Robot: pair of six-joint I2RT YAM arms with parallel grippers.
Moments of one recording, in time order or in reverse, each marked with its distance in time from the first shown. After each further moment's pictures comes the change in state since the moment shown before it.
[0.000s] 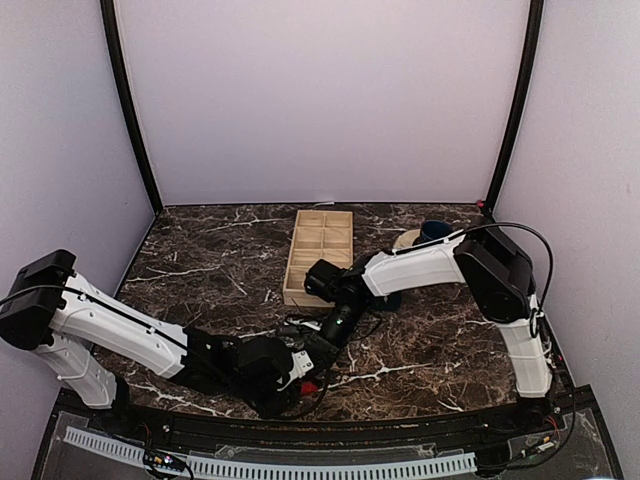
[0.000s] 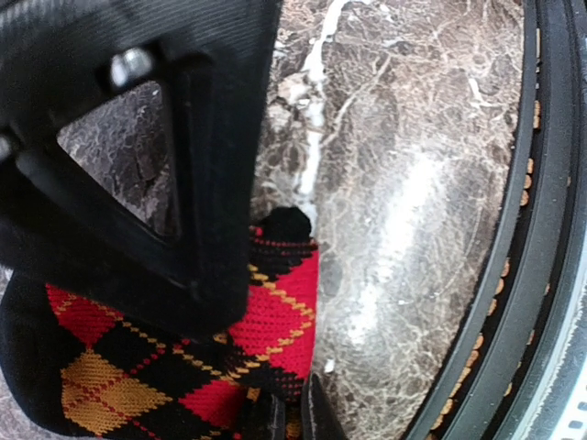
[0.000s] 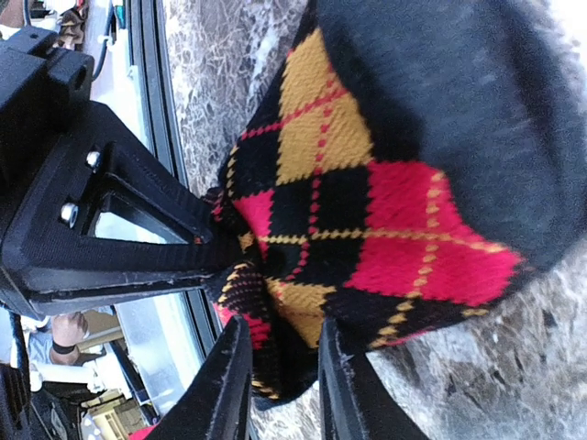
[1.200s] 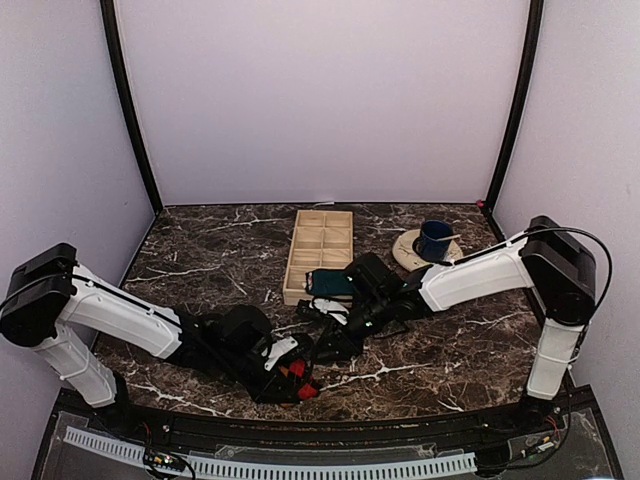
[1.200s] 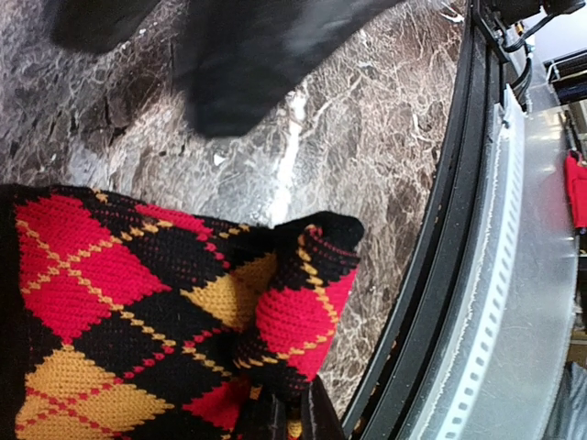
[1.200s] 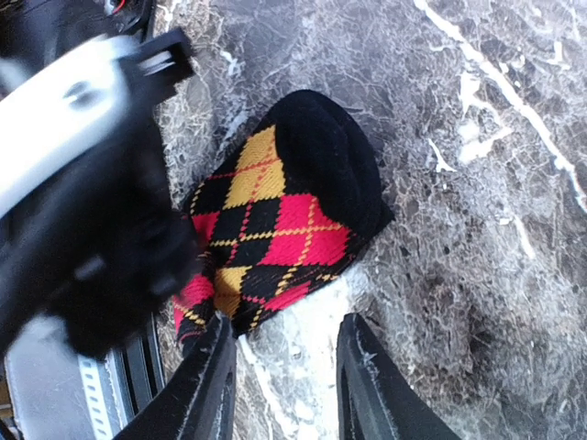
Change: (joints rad) left arm 0.234 -0.014 -0.105 0.163 0.509 -0.154; right arm -0.017 -0.355 -0.481 0.623 0.230 0.054
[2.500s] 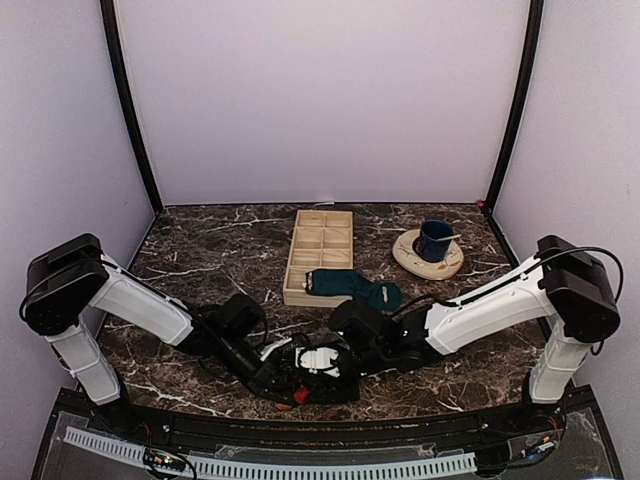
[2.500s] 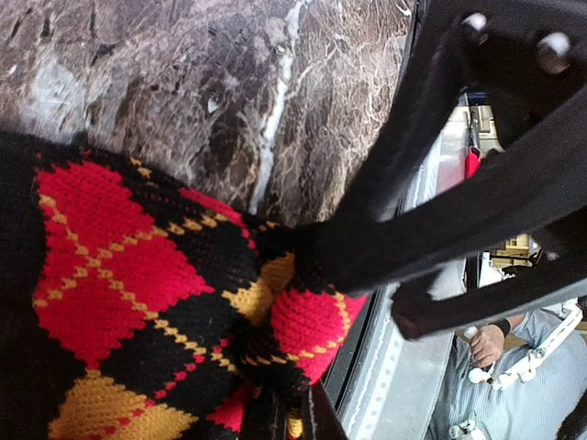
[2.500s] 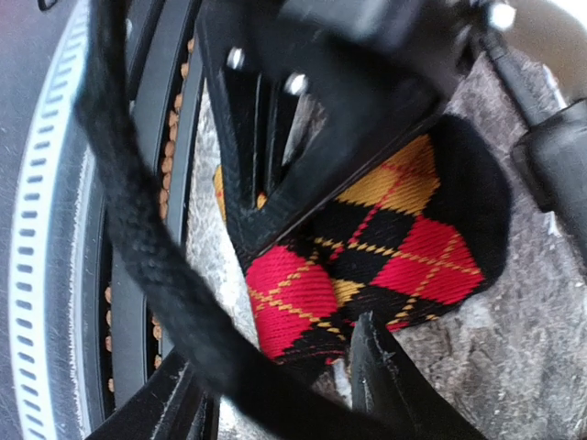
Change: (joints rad) left arm 0.179 0.133 0.002 0.044 0.430 -0.030; right arm 0.274 -0.100 -0.145 0.133 0.306 -0.189
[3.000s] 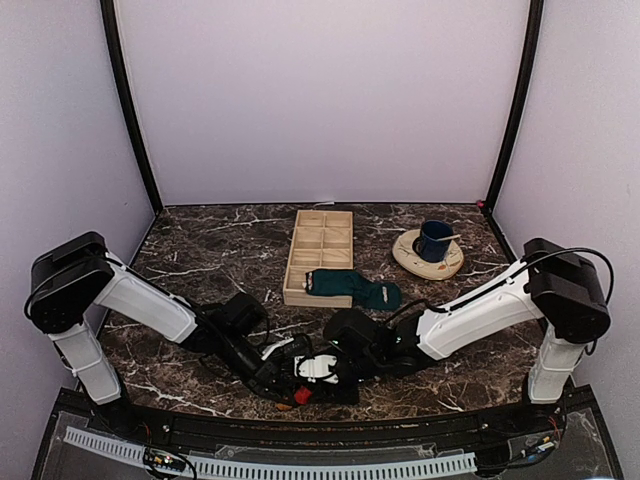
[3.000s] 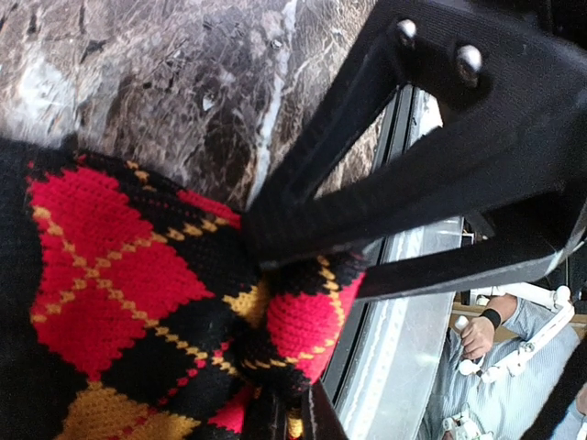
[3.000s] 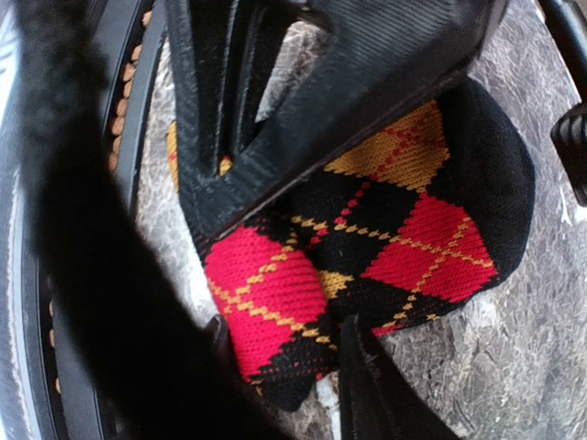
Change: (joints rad) left arm 0.012 0.029 0.029 -0.040 0.037 0.029; right arm 0.019 0.058 0.004 -0.006 0.090 -0.072
